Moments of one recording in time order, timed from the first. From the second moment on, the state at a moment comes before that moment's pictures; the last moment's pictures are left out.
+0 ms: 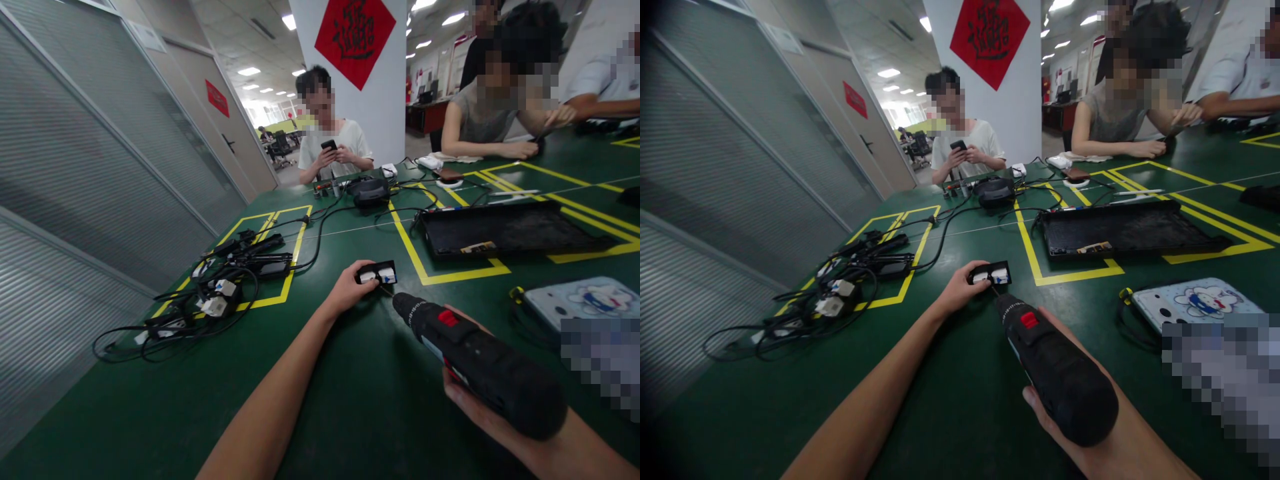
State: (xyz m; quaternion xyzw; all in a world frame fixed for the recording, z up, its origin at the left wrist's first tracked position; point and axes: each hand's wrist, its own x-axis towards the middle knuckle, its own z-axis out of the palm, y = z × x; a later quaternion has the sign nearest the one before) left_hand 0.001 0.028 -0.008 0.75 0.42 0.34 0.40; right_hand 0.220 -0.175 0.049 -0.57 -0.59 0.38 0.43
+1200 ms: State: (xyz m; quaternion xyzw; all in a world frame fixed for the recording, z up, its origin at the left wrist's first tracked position) left_hand 0.001 0.028 -0.007 0.74 0.41 0.33 0.41; right_hand 0.223 -0.173 0.043 -0.59 -0.62 0.31 0.41
